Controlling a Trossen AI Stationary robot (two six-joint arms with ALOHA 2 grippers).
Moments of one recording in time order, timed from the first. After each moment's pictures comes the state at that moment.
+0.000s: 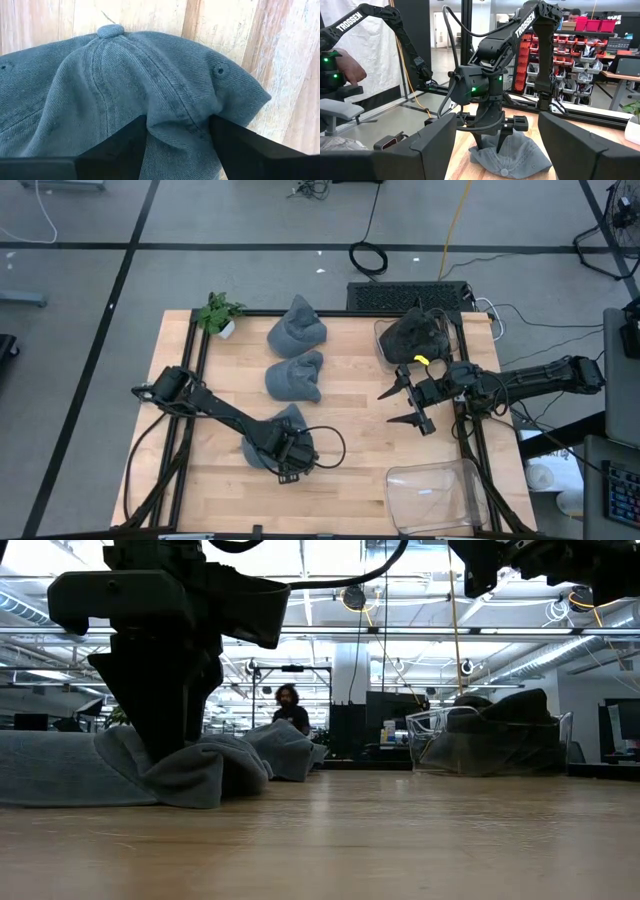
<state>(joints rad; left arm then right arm) -0.40 1.96 1.37 -0.86 -0.10 -0.57 0.05 0.77 0.35 0.48 -0.32 -0.02</state>
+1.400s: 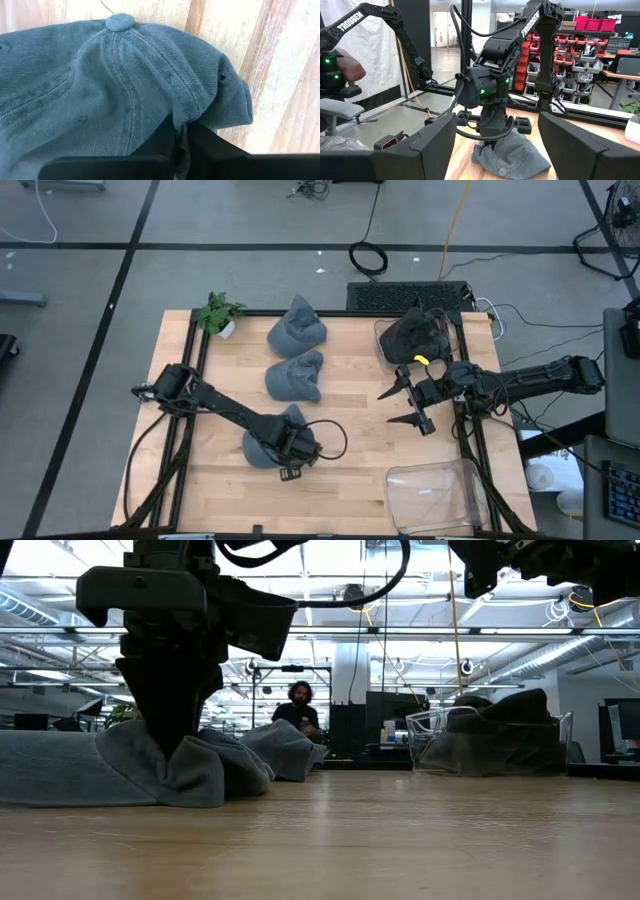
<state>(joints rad) -0.36 1.96 1.37 -0.86 0.00 -0.57 0.05 0.77 0.35 0.47 -0.32 -0.02</state>
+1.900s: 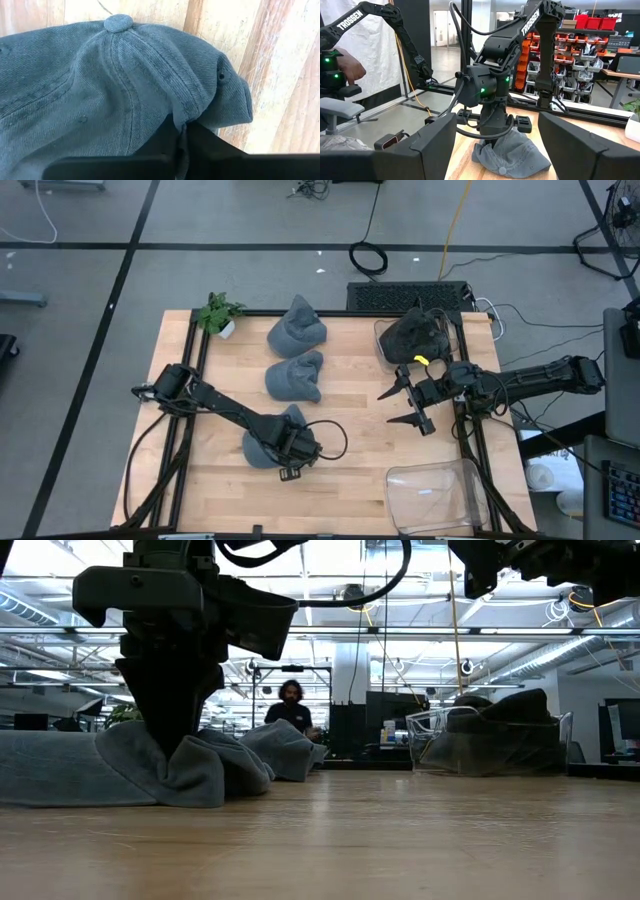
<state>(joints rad) -0.36 1.96 1.37 -0.86 0.00 -0.56 0.05 0.77 0.35 0.47 -0.32 -0.02</state>
